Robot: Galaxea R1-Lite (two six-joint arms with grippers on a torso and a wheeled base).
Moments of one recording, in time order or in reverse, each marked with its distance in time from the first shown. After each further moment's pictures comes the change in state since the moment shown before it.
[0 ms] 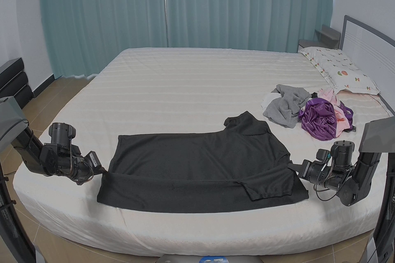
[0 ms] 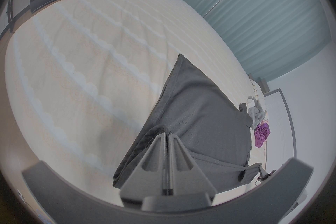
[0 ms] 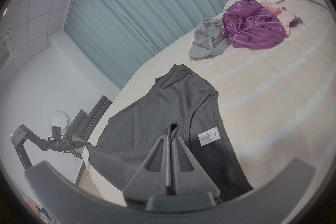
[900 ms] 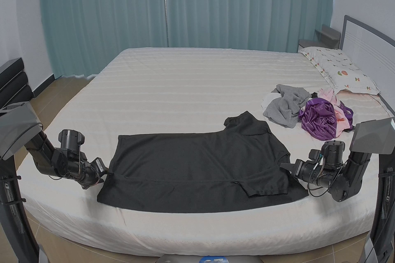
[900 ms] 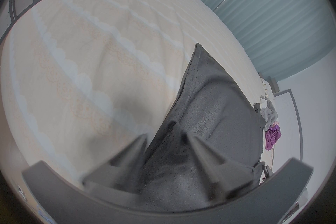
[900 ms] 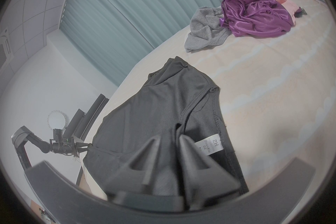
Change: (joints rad) left arm -0.006 0.145 -0.076 0.001 0.042 -0.005; right arm 0.007 0.101 -0.144 0.077 0.001 0.005
